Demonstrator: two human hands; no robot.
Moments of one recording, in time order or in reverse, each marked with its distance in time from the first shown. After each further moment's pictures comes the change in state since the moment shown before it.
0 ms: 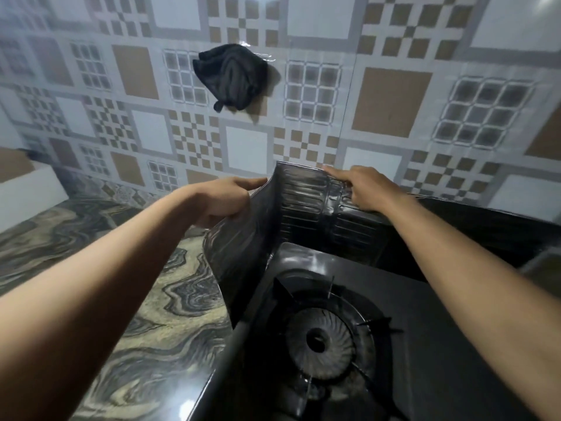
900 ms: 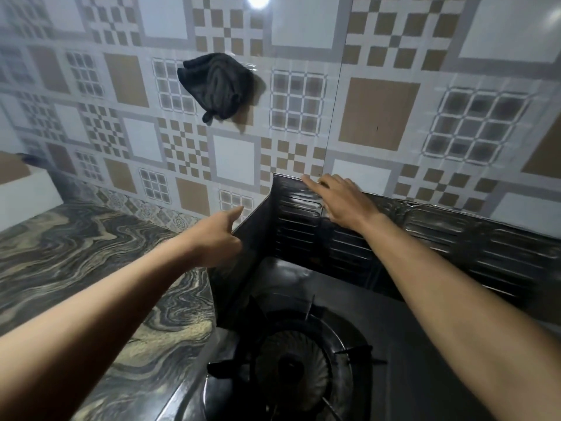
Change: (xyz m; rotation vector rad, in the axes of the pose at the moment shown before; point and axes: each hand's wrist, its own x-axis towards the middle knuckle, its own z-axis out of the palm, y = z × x) left_hand 0.004 -0.014 0.051 0.214 0.199 0.120; right_hand 0.024 0.015 0.032 -0.188 0.178 -0.249
